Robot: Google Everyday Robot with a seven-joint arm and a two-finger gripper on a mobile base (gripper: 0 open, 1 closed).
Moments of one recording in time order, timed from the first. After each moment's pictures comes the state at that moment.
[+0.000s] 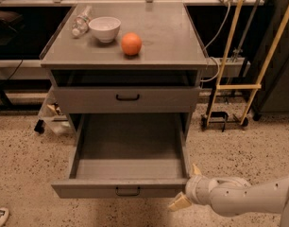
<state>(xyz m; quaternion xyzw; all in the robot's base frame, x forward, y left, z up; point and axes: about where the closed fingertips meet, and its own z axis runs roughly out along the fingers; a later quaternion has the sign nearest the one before) 0.482 -0.151 0.432 -0.46 0.82 0.06 0.33</state>
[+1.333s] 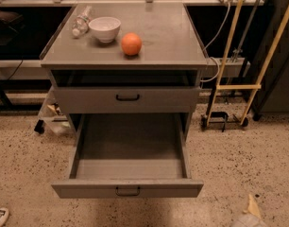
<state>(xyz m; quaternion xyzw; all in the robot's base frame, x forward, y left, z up) 0.342 -0.255 0.546 -0.33 0.88 -0.05 0.33</state>
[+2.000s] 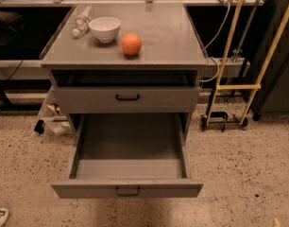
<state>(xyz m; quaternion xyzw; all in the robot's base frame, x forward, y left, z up) 0.271 -0.273 0.592 -0.28 0.89 -0.09 0.34</state>
